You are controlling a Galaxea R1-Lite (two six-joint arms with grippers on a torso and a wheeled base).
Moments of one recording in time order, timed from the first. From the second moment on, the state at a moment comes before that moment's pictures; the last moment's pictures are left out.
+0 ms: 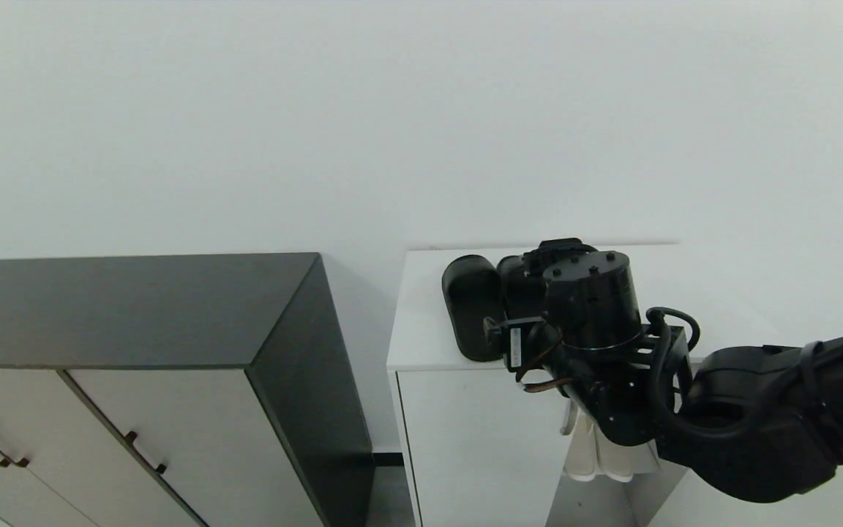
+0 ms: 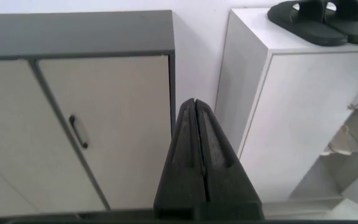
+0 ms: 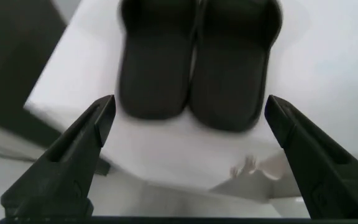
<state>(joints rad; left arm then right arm) 0.00 0.00 0.00 0.00 0.00 0.01 0.85 1.87 -1.05 -0.48 -0.63 0.24</state>
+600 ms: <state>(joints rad) 0.00 0.00 0.00 0.00 0.00 0.00 0.84 1.99 -1.06 -0.61 -0.62 0.23</state>
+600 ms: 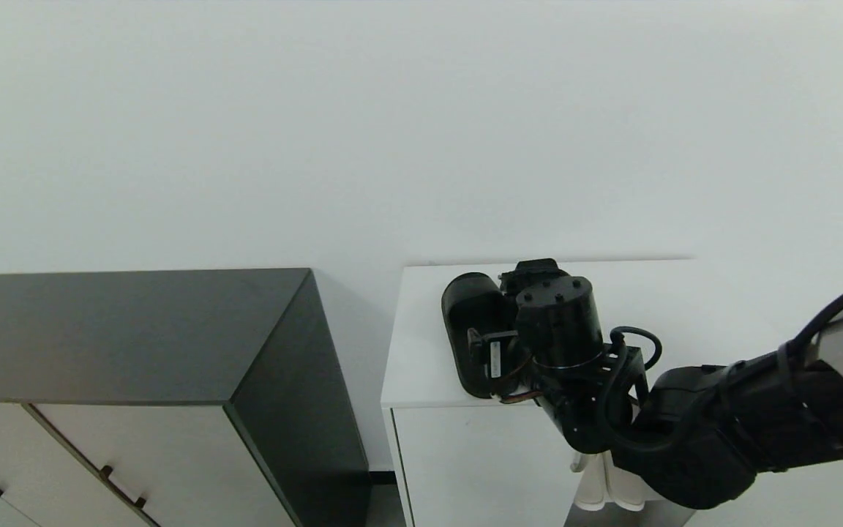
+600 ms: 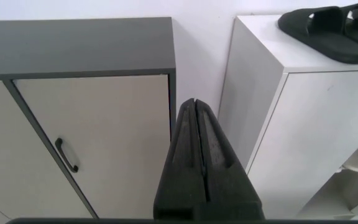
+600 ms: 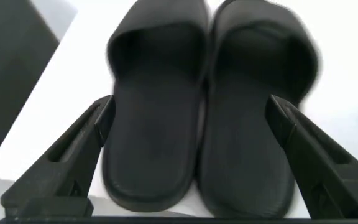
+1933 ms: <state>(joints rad) 0.00 0.00 0.00 0.00 0.00 0.00 0.69 2.28 -1.41 -0.62 -0.55 0.15</state>
